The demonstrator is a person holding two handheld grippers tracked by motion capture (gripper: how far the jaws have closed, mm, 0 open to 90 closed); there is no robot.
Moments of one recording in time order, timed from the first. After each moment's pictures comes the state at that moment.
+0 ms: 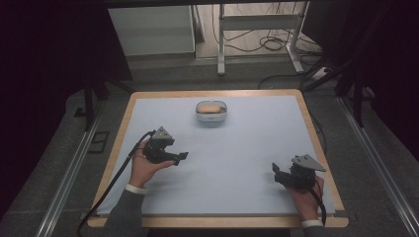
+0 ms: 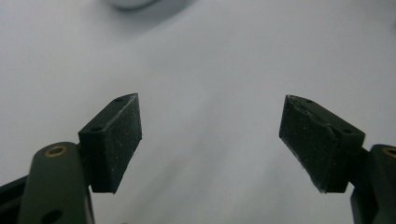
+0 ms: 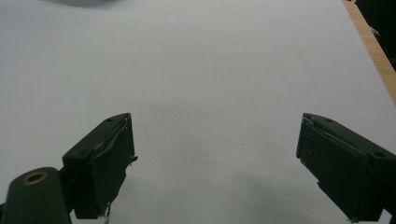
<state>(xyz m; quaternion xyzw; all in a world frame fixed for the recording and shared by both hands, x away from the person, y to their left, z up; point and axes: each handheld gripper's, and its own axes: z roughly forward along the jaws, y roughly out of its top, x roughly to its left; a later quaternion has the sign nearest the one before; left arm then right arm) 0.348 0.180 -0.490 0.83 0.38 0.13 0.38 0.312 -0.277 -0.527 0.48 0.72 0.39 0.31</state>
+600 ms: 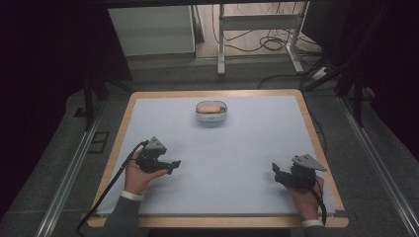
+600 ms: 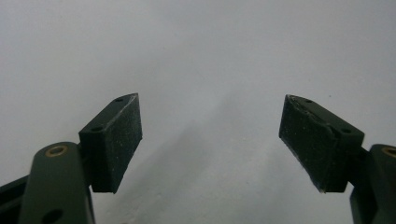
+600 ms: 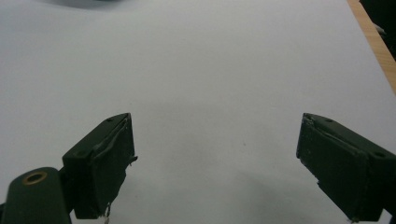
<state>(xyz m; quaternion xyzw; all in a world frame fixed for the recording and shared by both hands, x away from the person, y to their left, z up) 0.331 0.198 -0.511 0.83 0.41 0.13 0.37 0.313 -0.279 -0.527 0.48 0.72 0.39 0.31</state>
